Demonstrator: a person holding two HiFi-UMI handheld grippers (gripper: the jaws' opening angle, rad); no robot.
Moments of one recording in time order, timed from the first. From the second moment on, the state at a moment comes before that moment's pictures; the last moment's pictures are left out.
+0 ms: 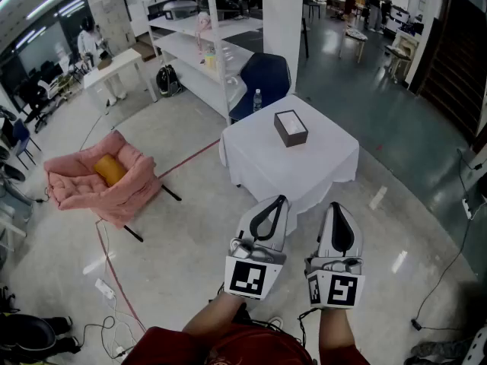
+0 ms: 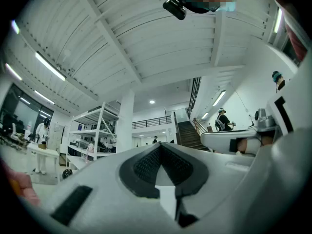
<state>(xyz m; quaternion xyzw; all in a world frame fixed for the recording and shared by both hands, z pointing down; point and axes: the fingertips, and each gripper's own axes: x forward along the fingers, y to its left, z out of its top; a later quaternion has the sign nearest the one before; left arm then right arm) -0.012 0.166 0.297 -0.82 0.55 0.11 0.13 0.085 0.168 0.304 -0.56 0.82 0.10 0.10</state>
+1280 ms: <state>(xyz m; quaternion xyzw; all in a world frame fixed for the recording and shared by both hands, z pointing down) 0.057 0.244 0.318 -0.80 0.59 0.07 0.13 0.152 0.239 0.324 -0.52 0.85 0.06 0.10</state>
